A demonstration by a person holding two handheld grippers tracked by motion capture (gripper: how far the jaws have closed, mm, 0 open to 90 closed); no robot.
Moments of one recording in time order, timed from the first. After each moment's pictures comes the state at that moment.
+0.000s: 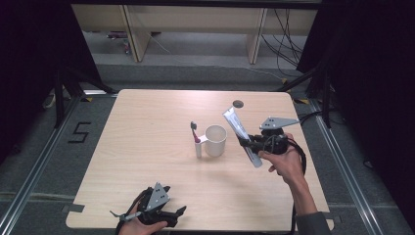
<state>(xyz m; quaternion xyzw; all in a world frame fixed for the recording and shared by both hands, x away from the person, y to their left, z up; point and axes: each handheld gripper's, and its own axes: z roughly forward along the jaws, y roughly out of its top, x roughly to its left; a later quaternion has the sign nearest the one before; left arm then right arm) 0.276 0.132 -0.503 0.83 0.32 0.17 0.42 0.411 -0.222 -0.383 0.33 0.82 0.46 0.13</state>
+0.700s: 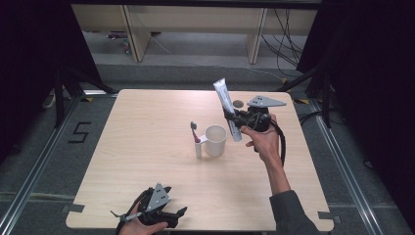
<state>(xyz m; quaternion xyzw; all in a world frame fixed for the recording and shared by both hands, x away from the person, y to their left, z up) 0.275 0.131 -0.503 0.84 0.32 0.17 0.41 0.466 -0.182 -0.372 0.34 0.74 0.55 0.17</state>
